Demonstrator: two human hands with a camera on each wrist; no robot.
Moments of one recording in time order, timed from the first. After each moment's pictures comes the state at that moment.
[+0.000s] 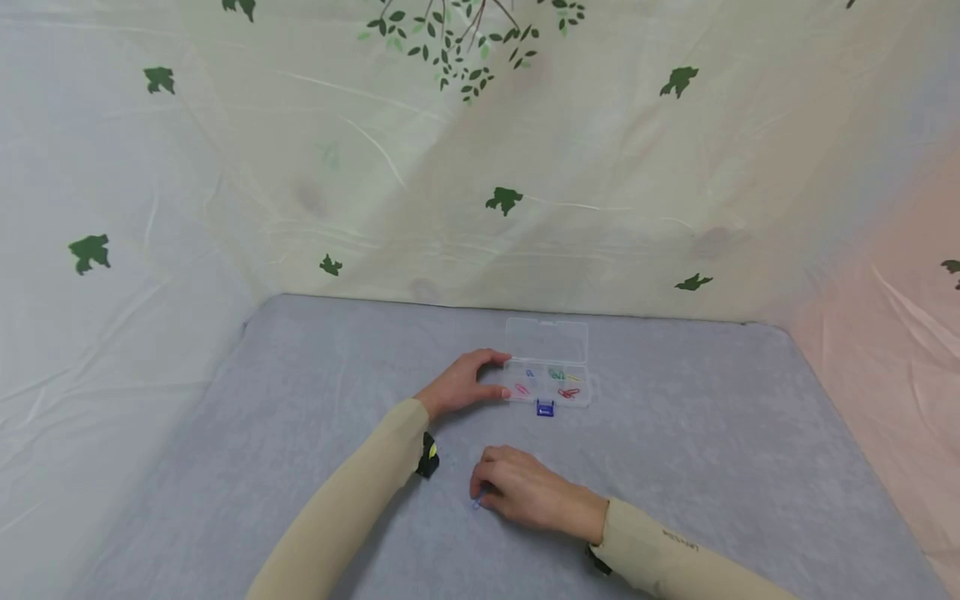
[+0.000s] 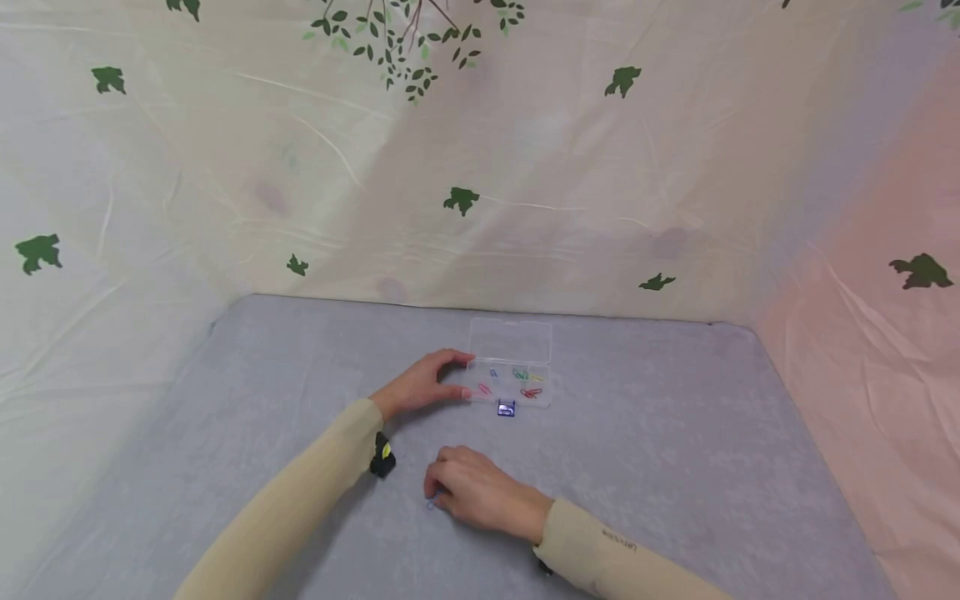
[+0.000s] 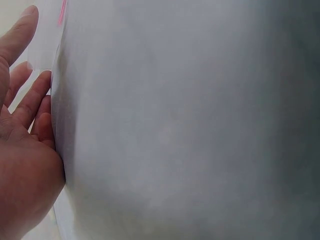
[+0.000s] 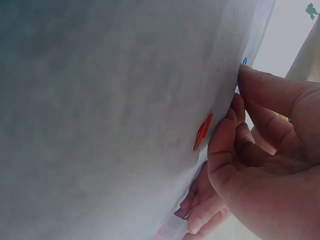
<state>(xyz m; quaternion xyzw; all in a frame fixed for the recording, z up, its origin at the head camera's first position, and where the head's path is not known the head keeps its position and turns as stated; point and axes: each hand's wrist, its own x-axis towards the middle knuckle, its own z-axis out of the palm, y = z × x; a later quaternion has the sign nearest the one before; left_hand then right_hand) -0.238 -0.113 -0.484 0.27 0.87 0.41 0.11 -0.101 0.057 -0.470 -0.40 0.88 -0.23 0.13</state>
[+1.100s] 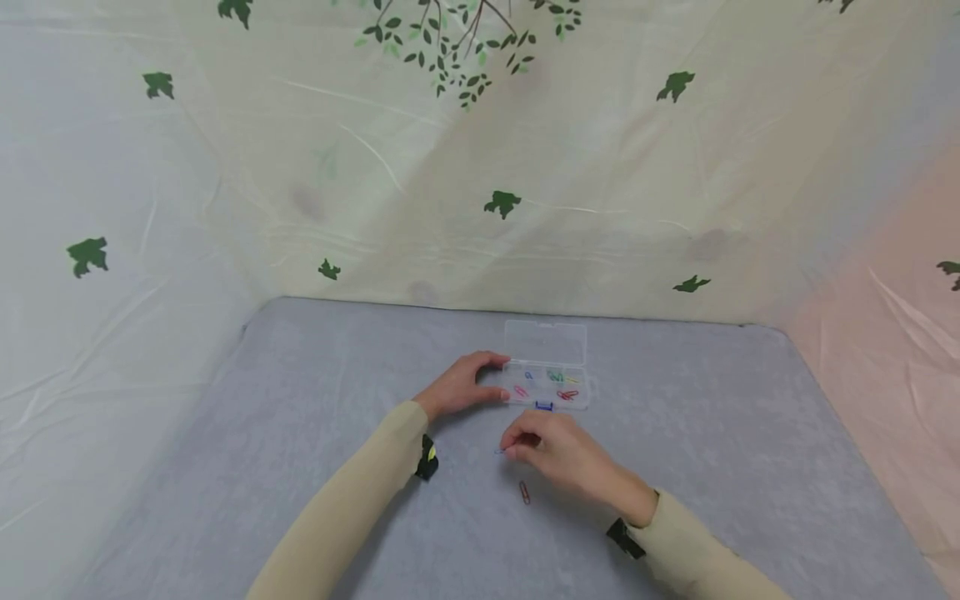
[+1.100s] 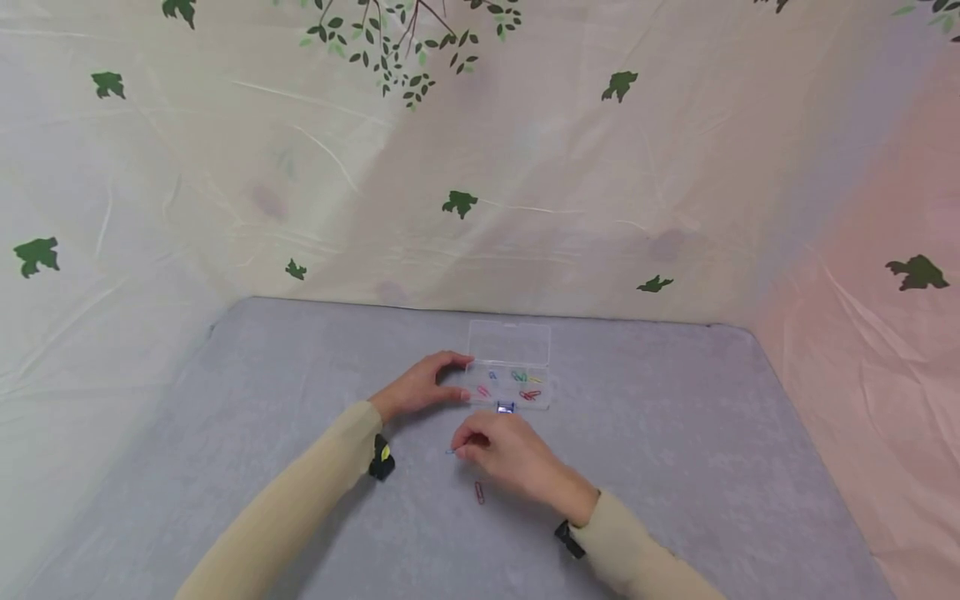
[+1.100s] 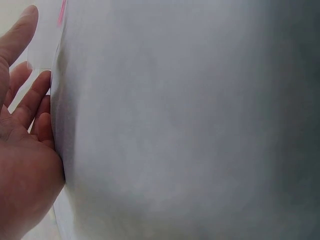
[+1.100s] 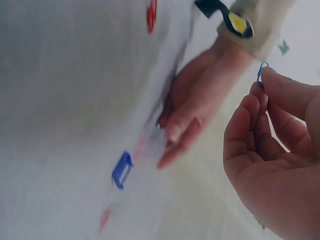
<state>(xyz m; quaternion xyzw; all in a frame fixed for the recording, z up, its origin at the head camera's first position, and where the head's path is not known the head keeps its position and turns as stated) -0.238 -0.113 -0.483 0.26 0.86 0.41 0.12 -0.115 0.097 -0.432 -0.31 0.87 -0.39 0.05</state>
